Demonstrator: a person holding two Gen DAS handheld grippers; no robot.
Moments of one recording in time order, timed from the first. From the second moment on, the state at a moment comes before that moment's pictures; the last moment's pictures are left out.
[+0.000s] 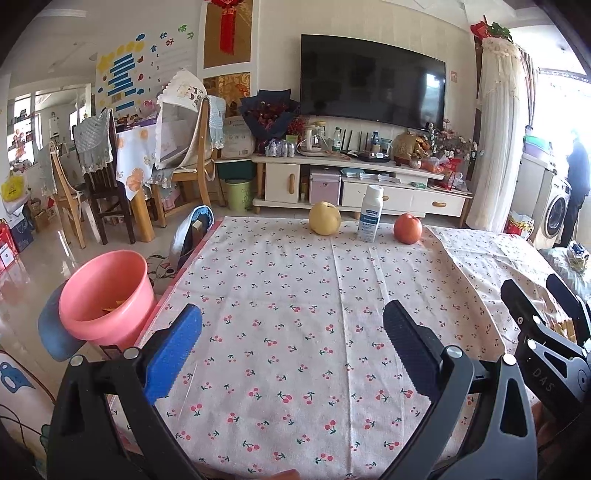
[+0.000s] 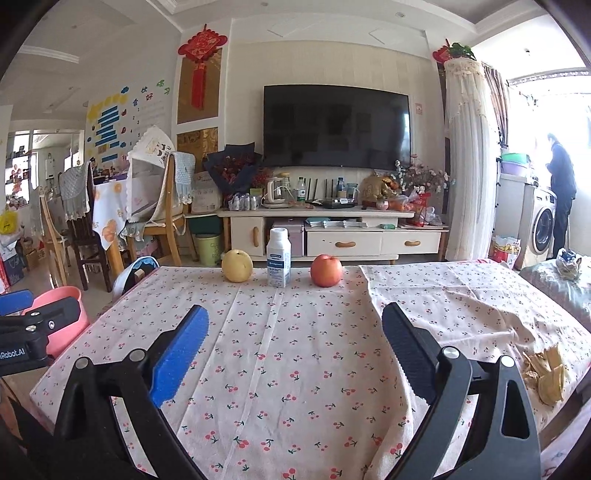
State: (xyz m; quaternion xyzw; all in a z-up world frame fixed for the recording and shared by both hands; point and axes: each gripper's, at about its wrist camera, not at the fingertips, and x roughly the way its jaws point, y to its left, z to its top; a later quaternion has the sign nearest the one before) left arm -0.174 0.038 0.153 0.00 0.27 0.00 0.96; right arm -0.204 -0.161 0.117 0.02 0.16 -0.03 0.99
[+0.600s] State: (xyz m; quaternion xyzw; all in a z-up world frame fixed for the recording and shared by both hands) left arm -0.173 0.032 0.151 0.00 0.28 0.00 0.96; right arm -0.199 -0.161 0.111 0.02 0.15 -0.05 0.99
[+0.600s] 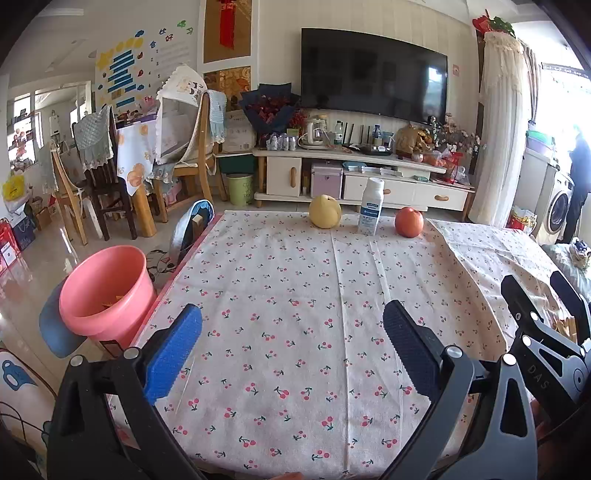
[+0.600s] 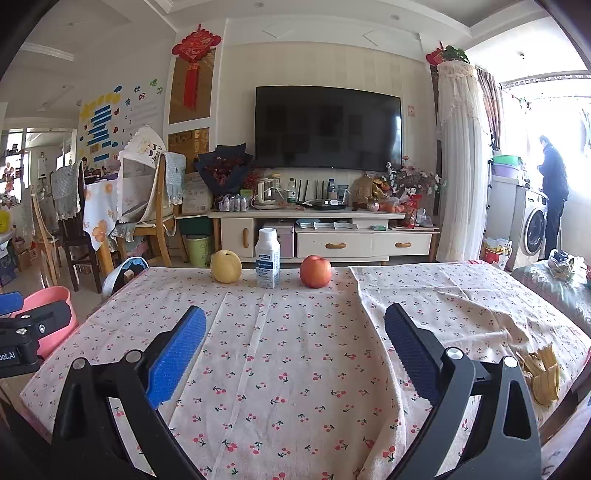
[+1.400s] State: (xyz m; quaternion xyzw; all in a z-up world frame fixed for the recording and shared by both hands) left arm -0.171 0.033 0.149 0.00 0.26 0.00 0.97; right arm -0.194 -0.160 0.105 0.01 0.15 -0.05 0.99
